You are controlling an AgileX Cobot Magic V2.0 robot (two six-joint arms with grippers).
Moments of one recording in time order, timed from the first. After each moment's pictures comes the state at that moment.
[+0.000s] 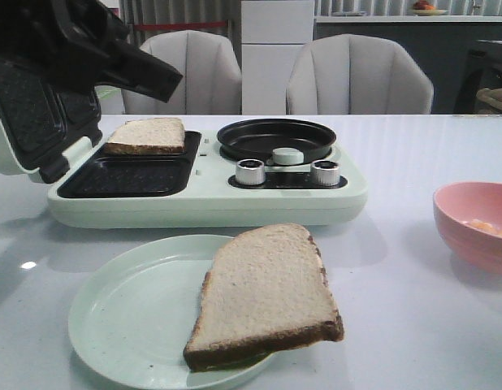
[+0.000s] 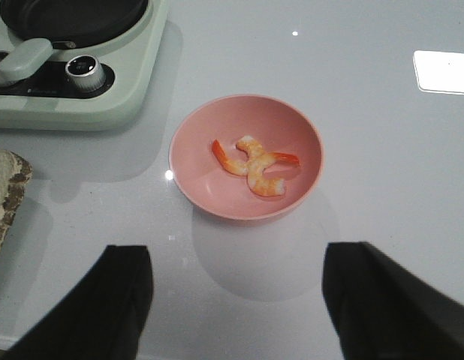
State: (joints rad) left arm -0.68 1.16 -0.69 1.83 -0.01 -1.51; right arm -0.01 0.50 -0.50 0.14 0.64 -0.07
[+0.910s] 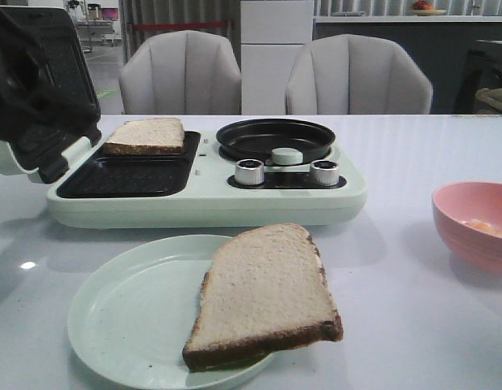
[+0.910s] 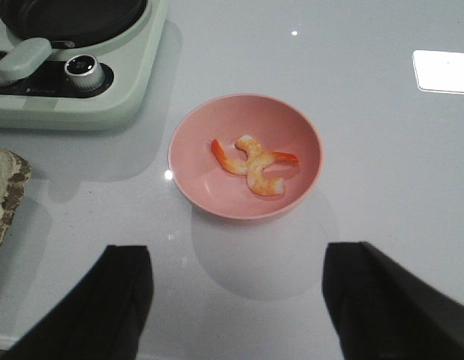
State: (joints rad) left arm -0.65 1.13 -0.66 0.88 0.28 -0.51; right arm -0.01 0.50 -0.50 0.14 0.64 -0.07
